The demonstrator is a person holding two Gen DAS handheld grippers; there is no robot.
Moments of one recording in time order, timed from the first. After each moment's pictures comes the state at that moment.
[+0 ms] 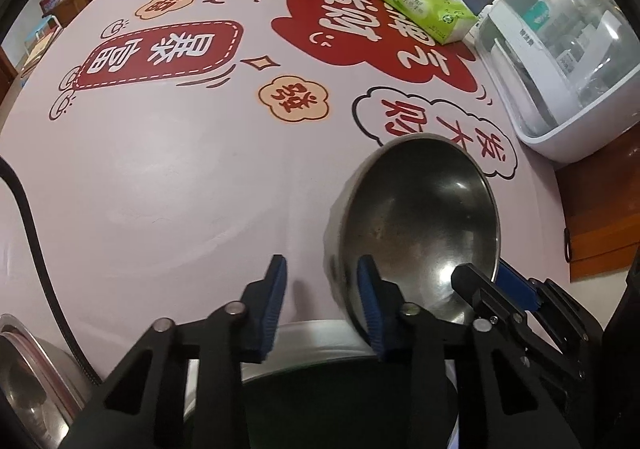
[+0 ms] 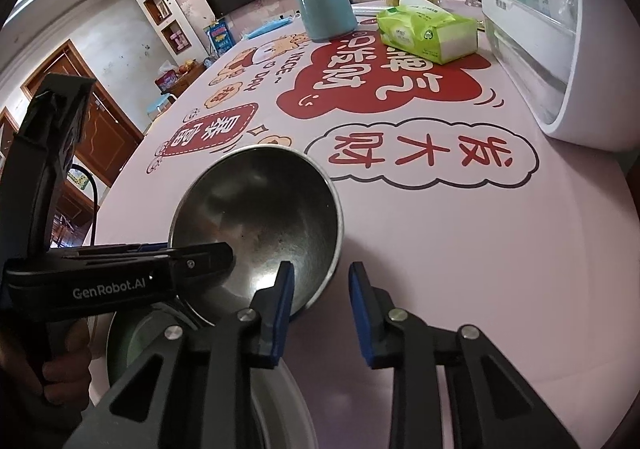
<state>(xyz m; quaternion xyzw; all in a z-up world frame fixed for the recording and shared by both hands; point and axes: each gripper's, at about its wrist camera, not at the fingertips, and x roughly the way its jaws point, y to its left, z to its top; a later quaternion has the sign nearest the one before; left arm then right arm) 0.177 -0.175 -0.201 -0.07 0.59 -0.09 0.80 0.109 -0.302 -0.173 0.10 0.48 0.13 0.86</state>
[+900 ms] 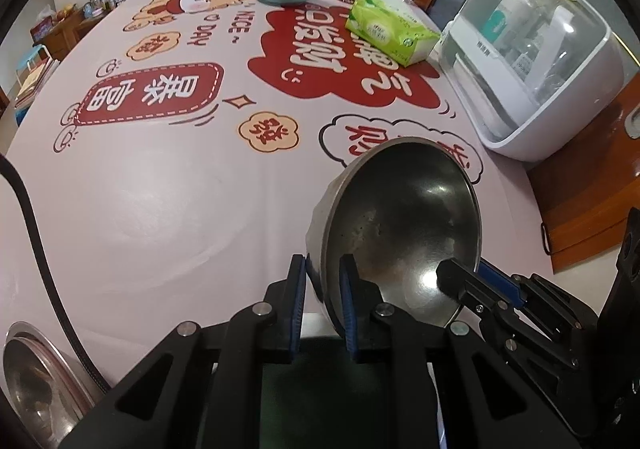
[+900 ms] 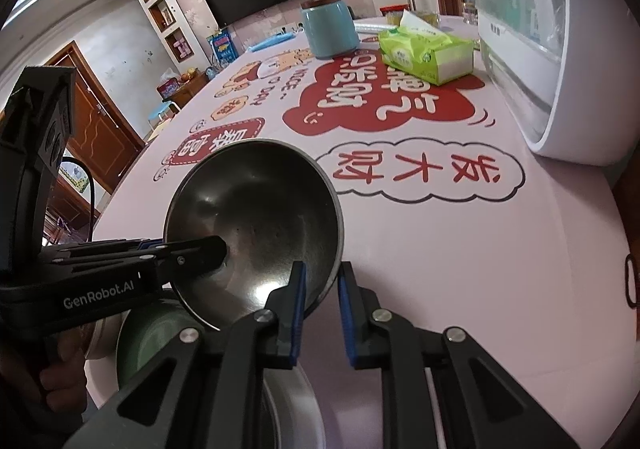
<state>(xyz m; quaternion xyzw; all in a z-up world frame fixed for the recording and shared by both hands) 0.156 -0.179 -0.167 -0.06 0.54 -0.12 0.83 0.093 -0.301 -0.148 0.09 0.45 0.12 0.88</state>
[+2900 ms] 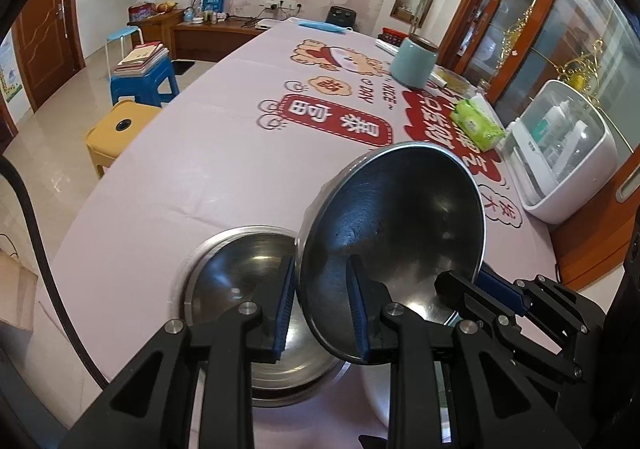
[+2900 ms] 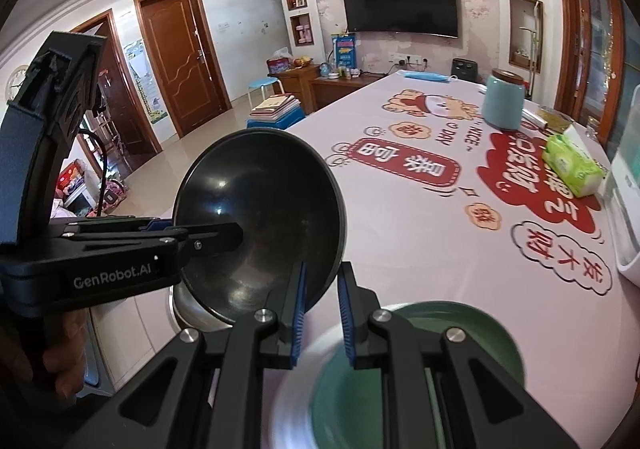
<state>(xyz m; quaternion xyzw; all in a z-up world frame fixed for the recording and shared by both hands) 0.019 0.025 -0.106 -0.13 0.46 0.00 0.88 0.025 -0.096 -0.092 -0.04 0.39 0.28 0.88</state>
